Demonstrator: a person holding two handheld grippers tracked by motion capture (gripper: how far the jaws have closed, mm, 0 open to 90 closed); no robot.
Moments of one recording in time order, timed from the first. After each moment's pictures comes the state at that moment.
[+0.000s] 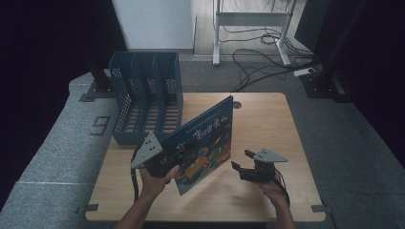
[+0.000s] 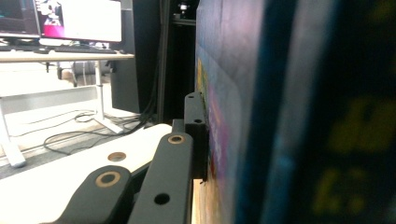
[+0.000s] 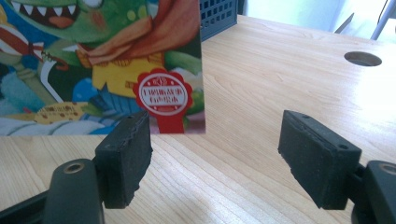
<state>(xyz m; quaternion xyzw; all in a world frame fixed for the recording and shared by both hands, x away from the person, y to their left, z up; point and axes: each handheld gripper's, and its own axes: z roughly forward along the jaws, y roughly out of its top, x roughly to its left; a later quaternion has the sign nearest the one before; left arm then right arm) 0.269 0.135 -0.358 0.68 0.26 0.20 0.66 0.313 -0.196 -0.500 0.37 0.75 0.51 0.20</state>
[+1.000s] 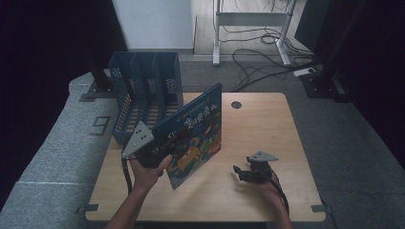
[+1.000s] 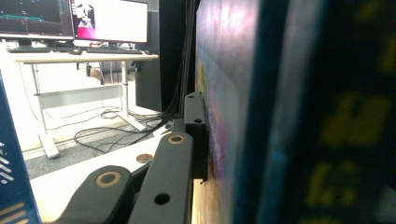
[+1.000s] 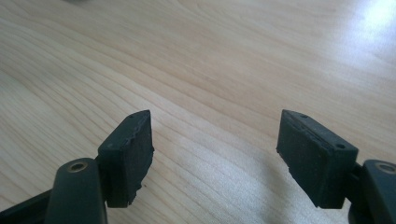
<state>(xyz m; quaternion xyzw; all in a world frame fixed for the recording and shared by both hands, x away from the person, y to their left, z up) 0.275 0.151 -0.330 0.67 0.29 0.22 0.65 0.332 -0.199 -0.549 0.43 0.78 0.42 0.18</state>
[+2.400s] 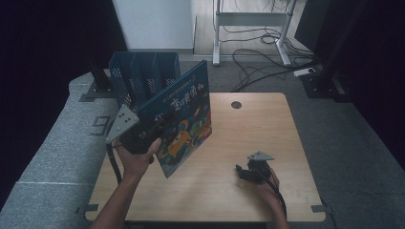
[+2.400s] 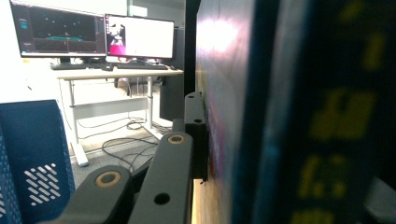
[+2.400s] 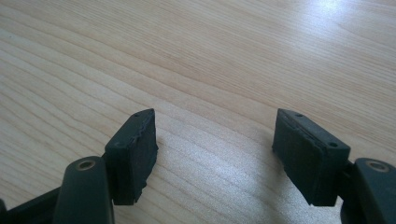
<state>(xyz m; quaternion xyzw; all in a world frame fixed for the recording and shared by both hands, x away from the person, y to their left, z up) 0.282 0.167 -0.285 0.64 0.32 0.27 0.65 0.335 -0.193 -0.554 0.48 0.77 0.36 0.21</state>
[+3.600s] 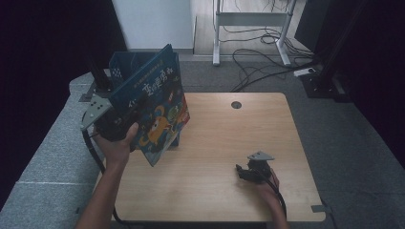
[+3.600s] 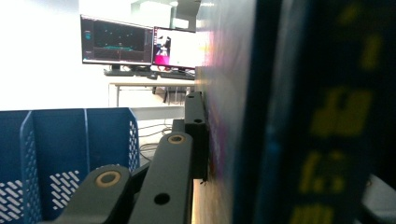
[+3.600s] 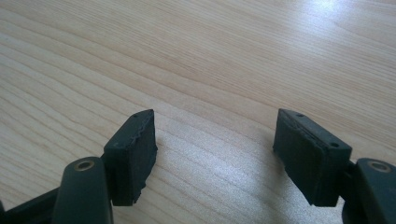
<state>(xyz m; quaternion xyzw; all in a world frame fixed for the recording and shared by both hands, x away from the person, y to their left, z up) 0.304 0.217 -0.275 0.59 0.38 0.32 0.64 0.335 -0.193 -0.554 0.49 0.77 0.36 0.22</state>
